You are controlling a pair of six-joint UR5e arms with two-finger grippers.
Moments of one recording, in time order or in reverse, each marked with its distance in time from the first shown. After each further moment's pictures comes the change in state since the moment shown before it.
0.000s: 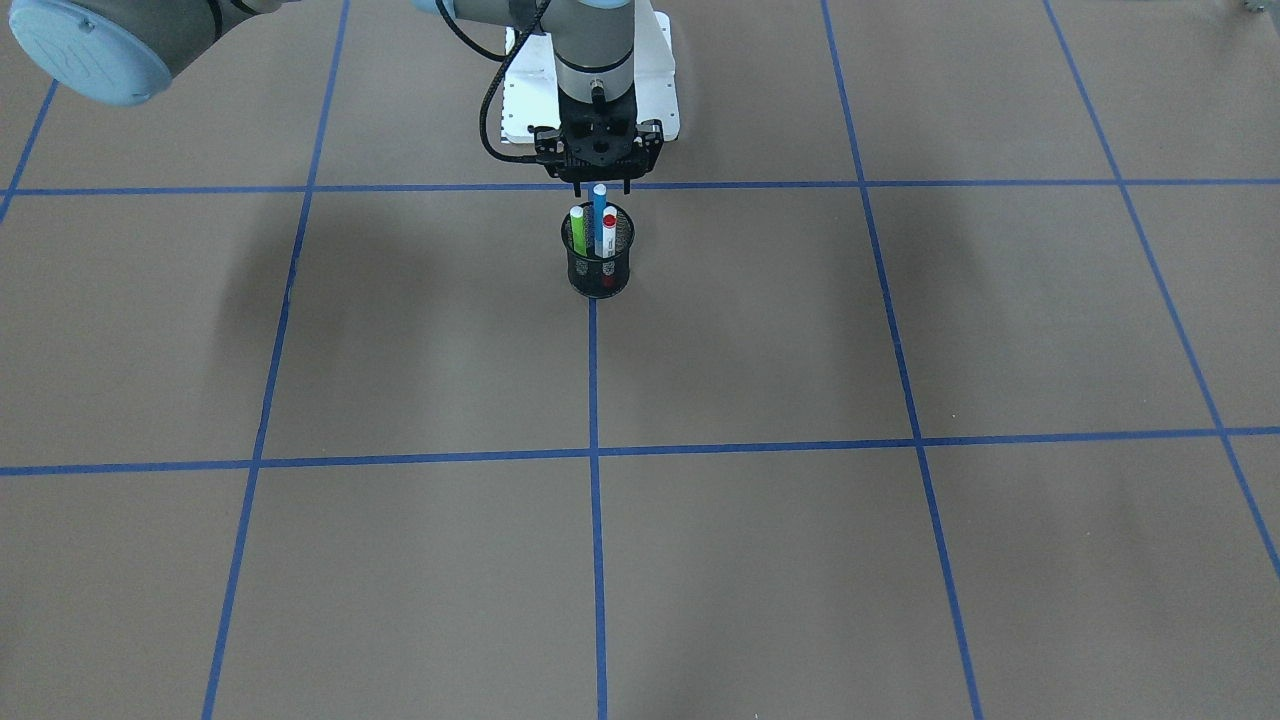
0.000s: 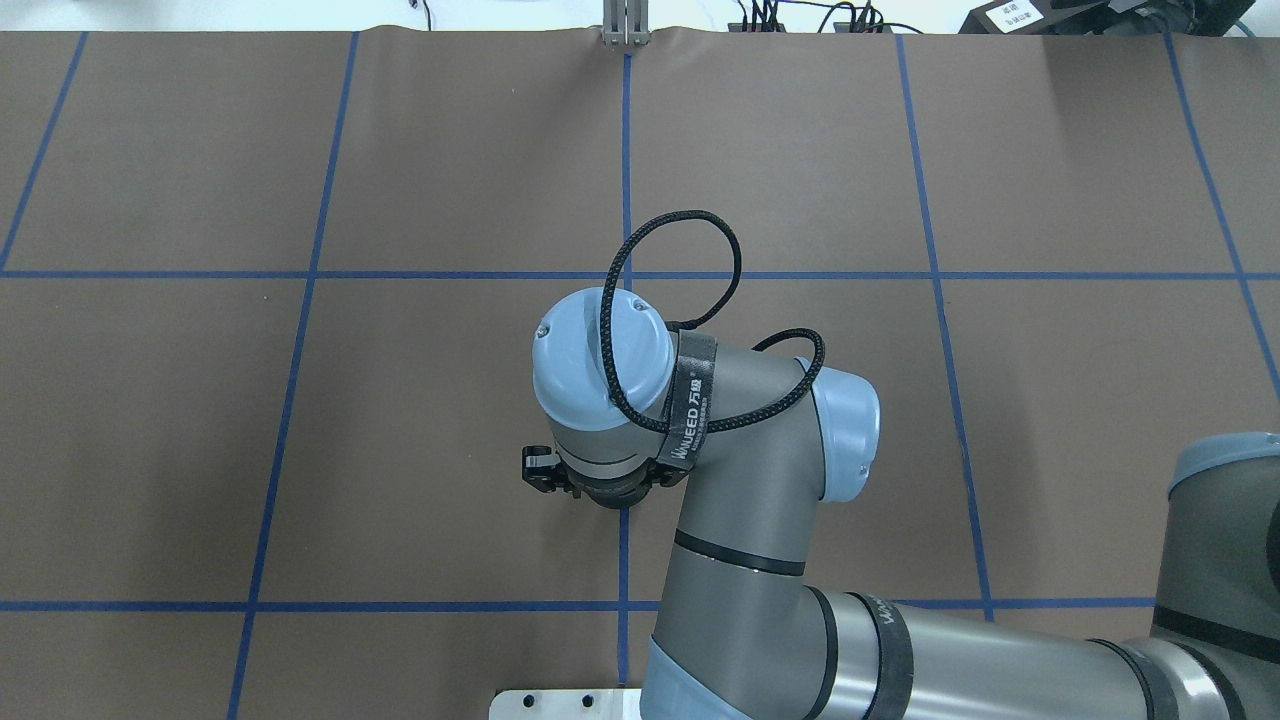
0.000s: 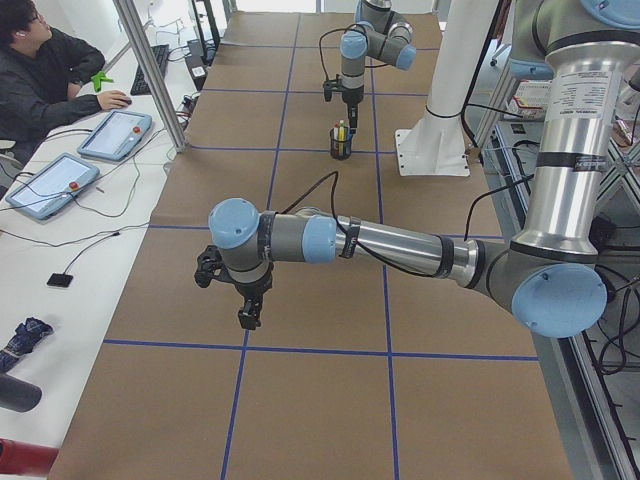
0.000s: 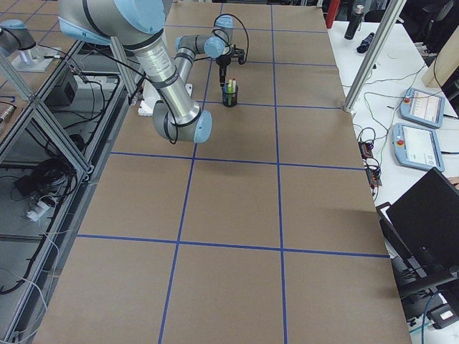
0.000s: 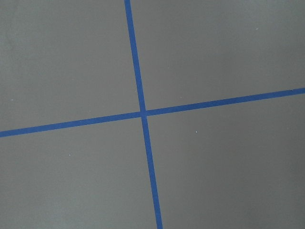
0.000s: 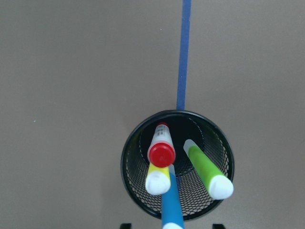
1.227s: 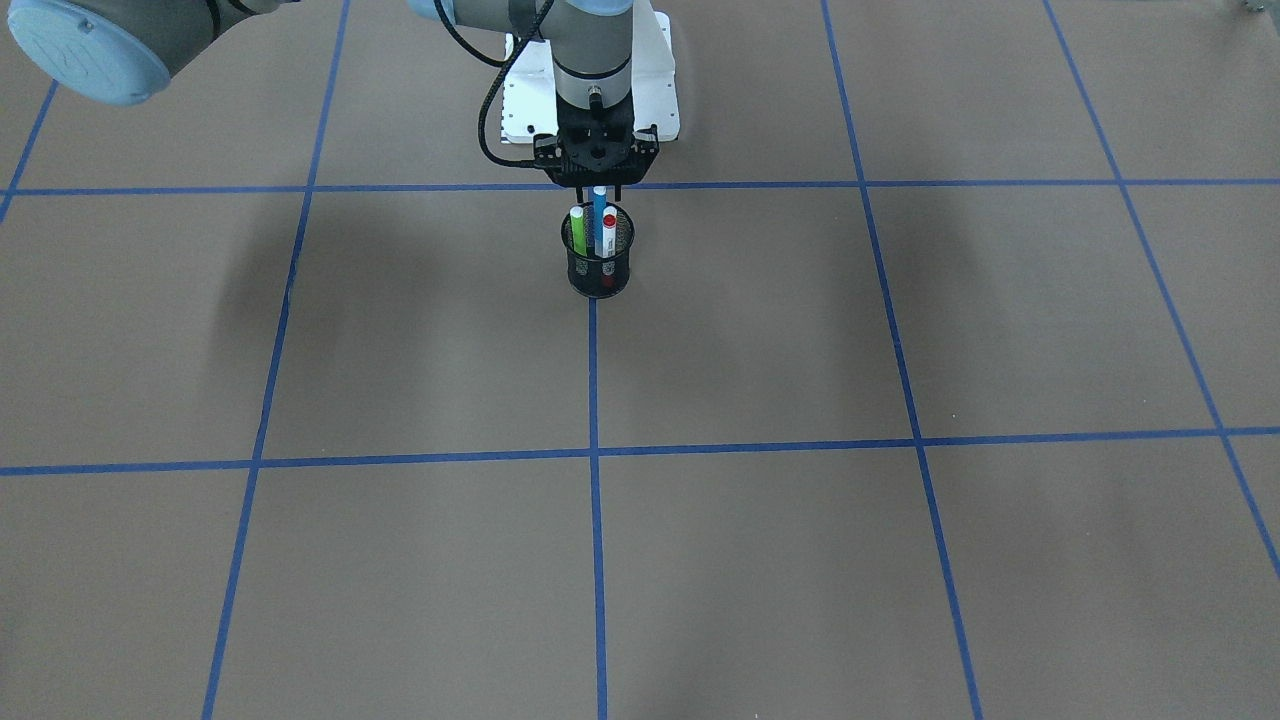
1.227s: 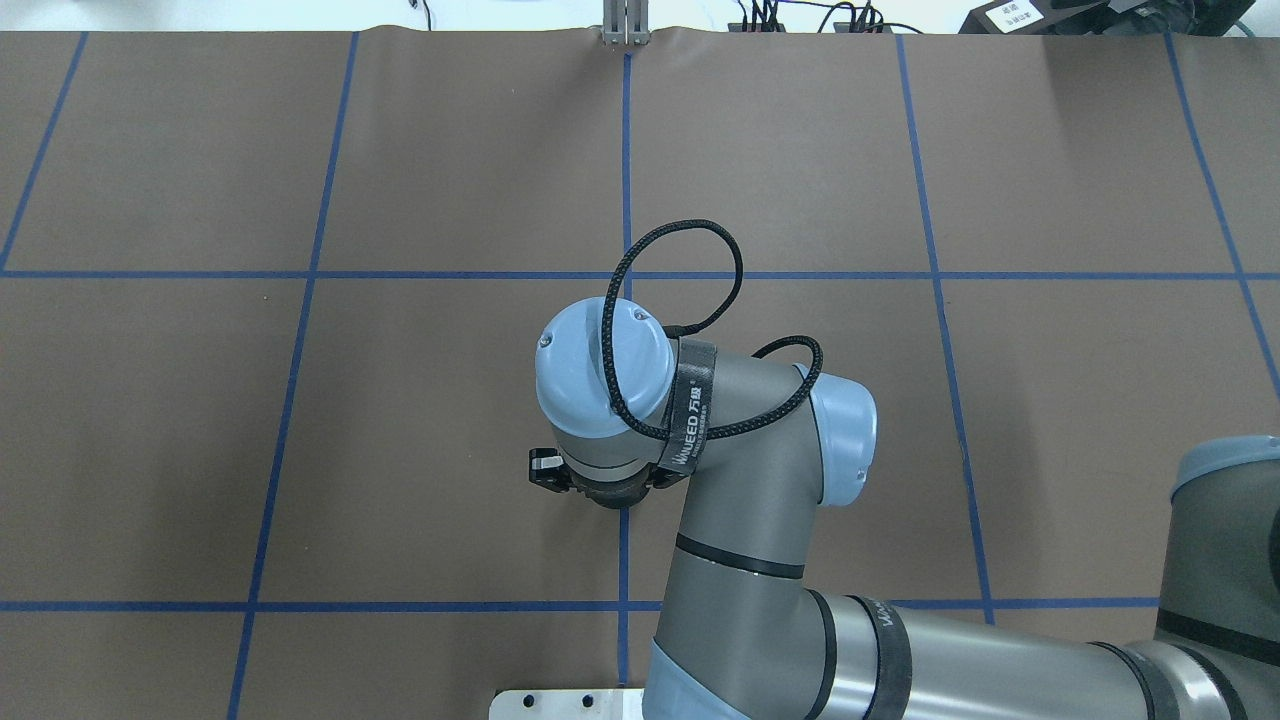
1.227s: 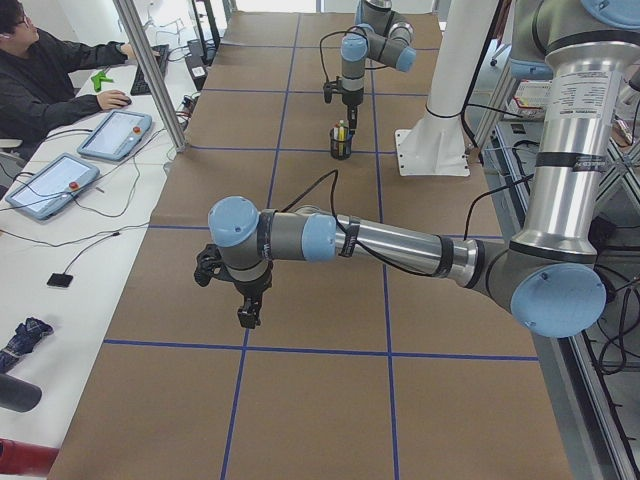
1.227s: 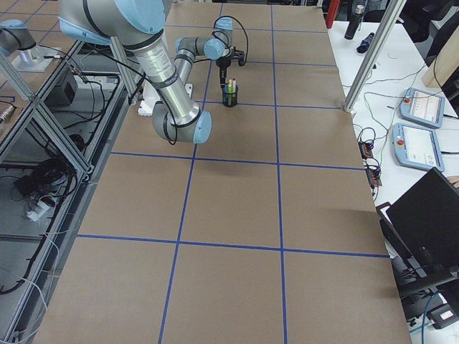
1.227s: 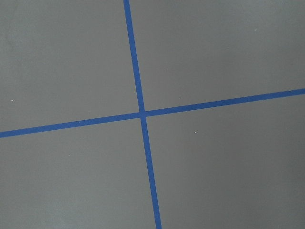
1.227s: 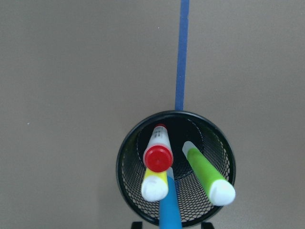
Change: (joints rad) left arm 0.000 -0.001 -0.005 0.005 0.000 0.000; right arm -0.002 -0.007 -0.007 0.004 -0.017 0.004
